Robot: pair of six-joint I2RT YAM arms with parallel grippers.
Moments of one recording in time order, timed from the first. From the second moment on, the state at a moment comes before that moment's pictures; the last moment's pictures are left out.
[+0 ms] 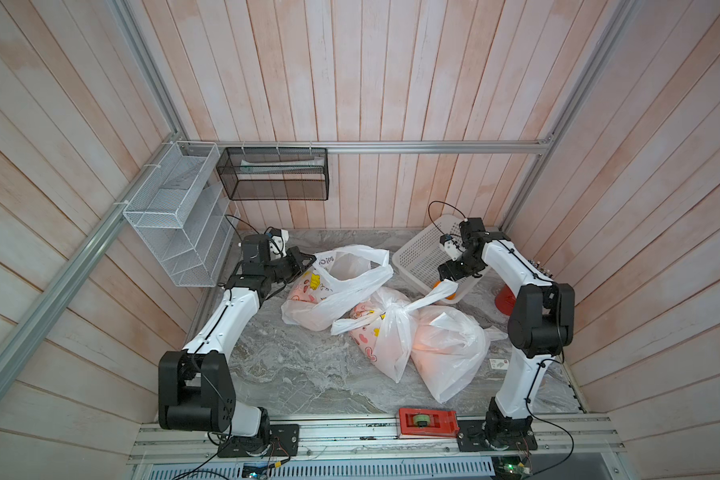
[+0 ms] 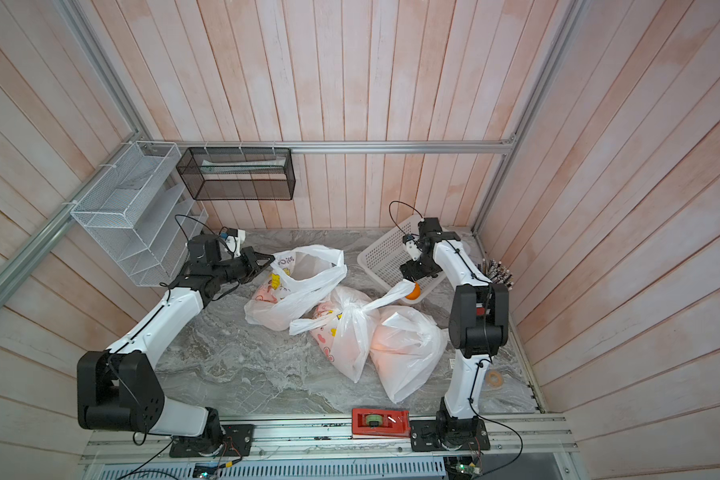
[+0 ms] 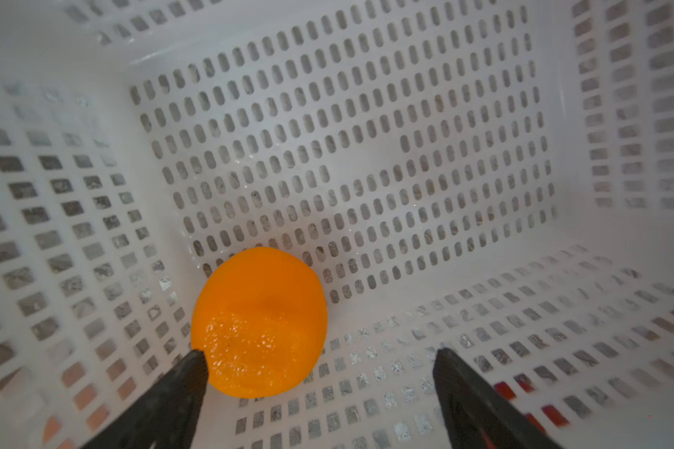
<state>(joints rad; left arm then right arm) -0.05 1.46 1.10 -0.14 0.69 -0.73 0.12 1.97 1.66 -0.96 -0.03 -0.41</state>
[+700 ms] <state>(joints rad) -0.05 1.46 1.10 -0.17 0.68 -0.72 0.15 2.19 1.78 -1.10 0.05 -0.60</state>
